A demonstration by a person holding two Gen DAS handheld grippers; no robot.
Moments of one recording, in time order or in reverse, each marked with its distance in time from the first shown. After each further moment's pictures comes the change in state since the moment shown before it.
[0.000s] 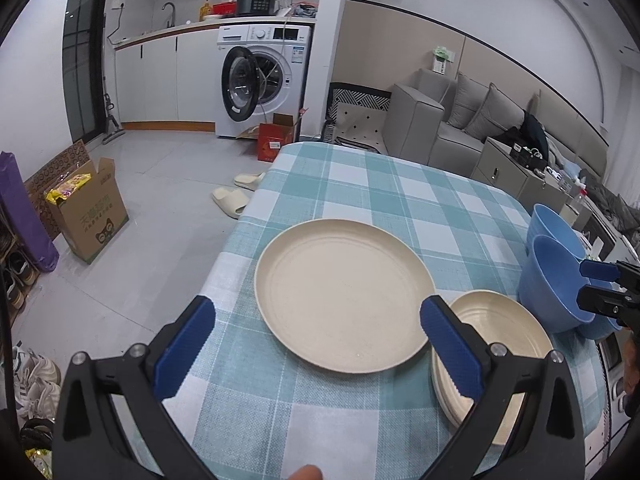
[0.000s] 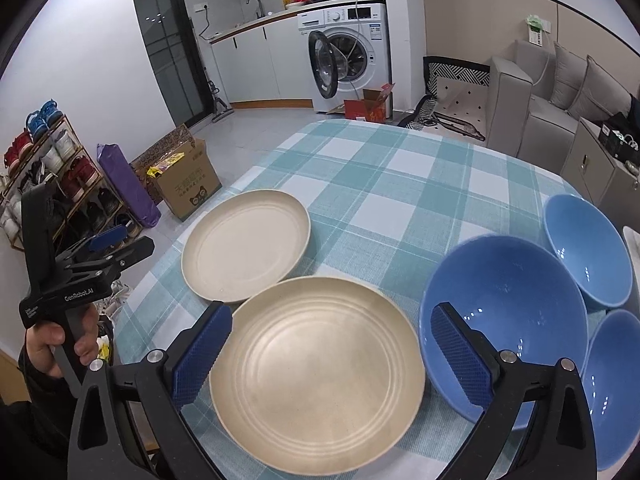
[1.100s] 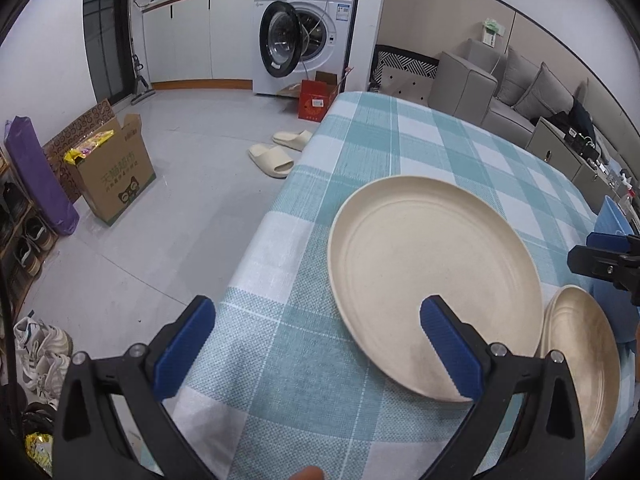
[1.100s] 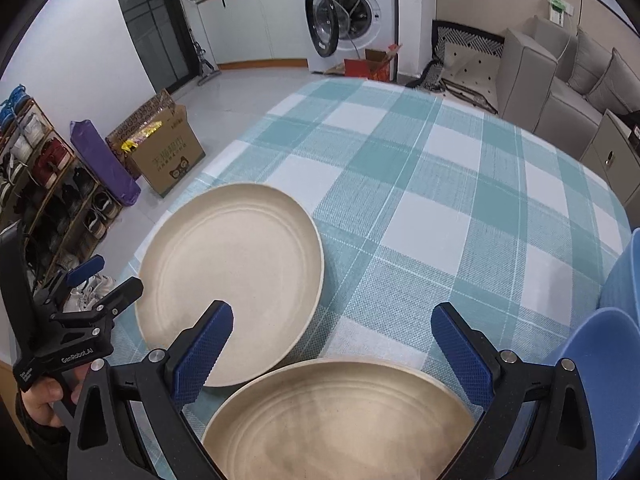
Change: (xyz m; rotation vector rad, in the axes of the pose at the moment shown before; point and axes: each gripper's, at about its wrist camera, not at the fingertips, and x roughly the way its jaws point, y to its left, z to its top) left arm 0.093 0.045 -0.012 -0.062 0.143 0.129; right arm 0.141 0.025 0.057 -0.003 0.179 -0.040
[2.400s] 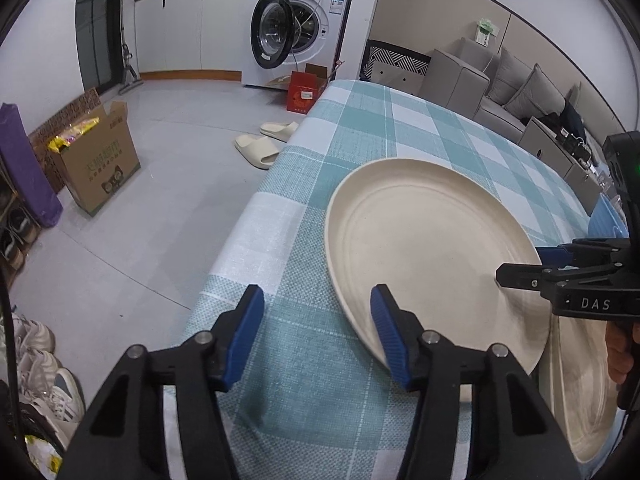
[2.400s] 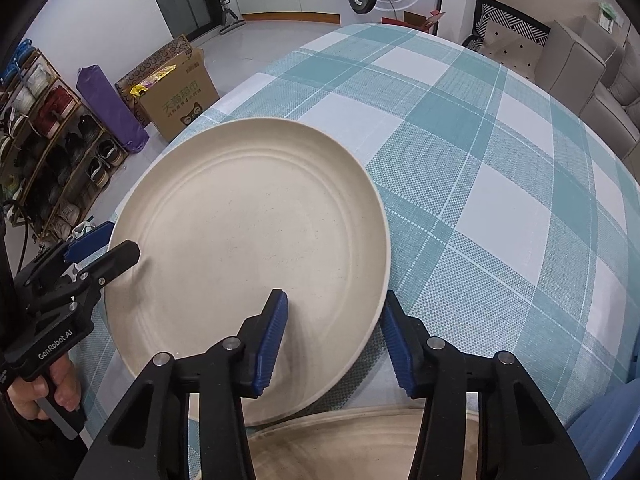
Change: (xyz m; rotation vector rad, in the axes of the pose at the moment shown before) left arm 0.016 0.007 -0.008 -0.010 0.004 -0.062; right arm 0.071 0.034 0.004 -0.111 0.140 0.033
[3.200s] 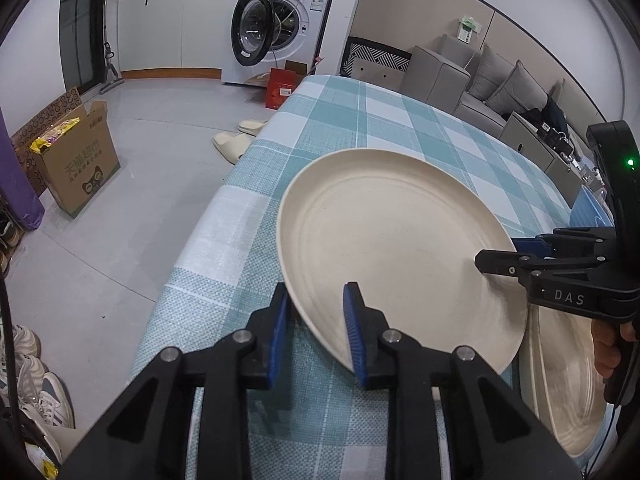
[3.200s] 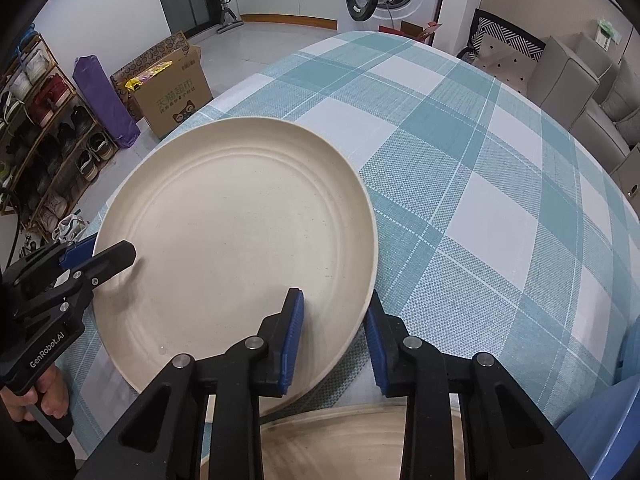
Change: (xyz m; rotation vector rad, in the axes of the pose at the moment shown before) left arm 0.002 -0.012 -0.004 0.016 0.018 -0.073; right arm -0.002 0.005 -0.004 -0.041 -0.024 -0.068
